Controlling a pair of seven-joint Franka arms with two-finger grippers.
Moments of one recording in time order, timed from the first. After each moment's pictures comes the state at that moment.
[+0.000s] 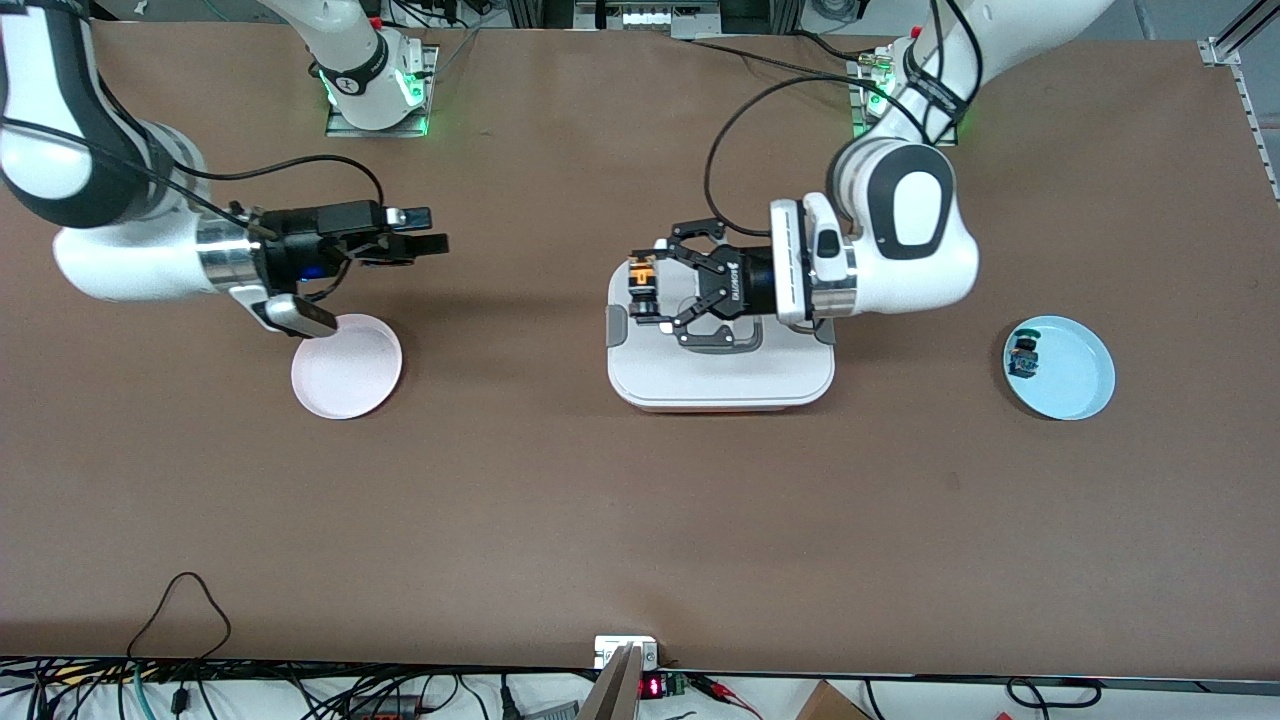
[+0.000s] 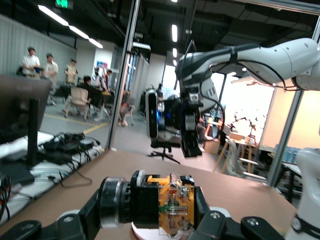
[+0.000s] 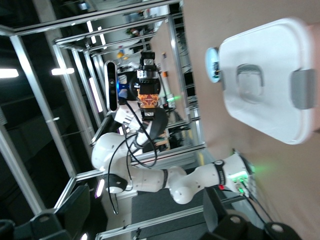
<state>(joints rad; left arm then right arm) 0.04 0.40 -0.62 -1.82 -1.79 2.22 2.12 0.21 0.18 -0.12 -1.99 1.49 1.51 -0.38</state>
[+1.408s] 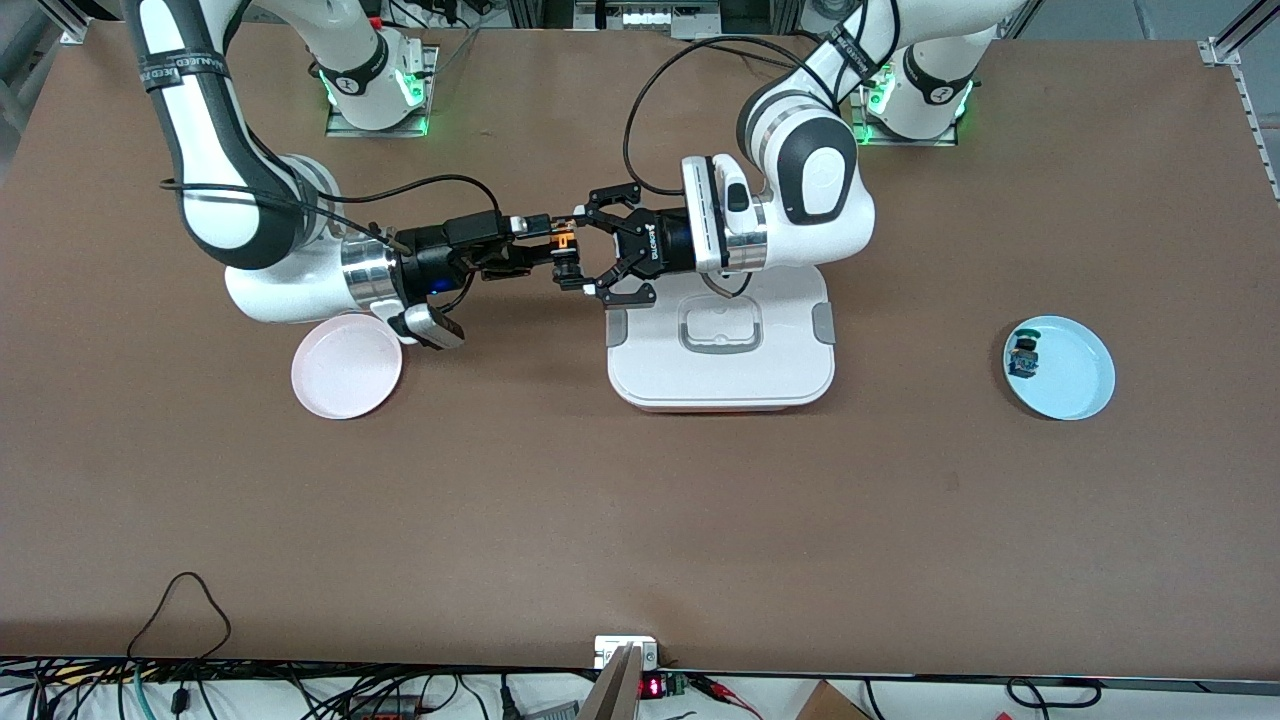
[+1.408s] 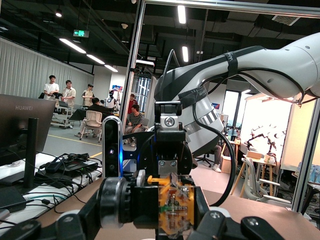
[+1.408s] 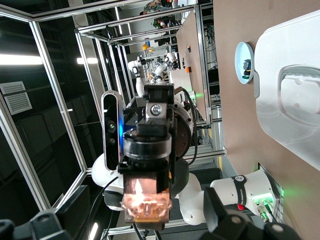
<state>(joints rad) -0.13 0.43 -0.62 -1.82 -2.09 2.33 2.36 0.42 0.29 -0.12 -1.94 1.69 1.63 -0.50</state>
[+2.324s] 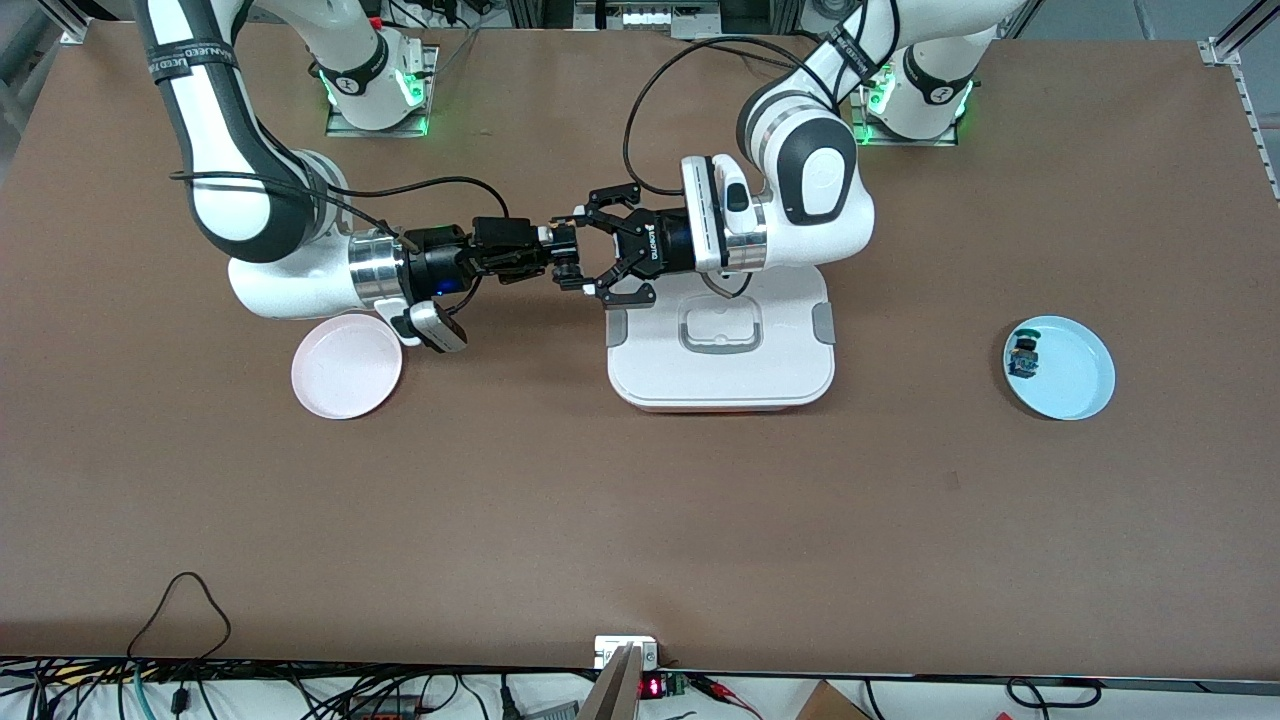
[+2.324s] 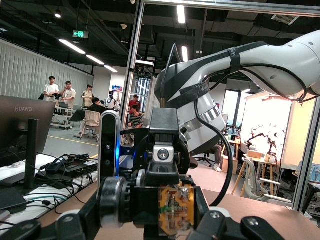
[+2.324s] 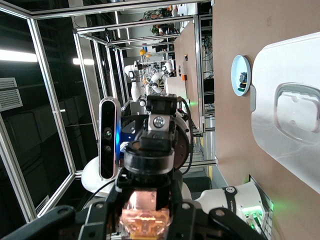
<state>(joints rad) -0.13 0.43 -0.62 -1.82 -2.09 2.33 2.37 0.44 0.29 -0.12 -1.93 1.69 1.68 -0.55</state>
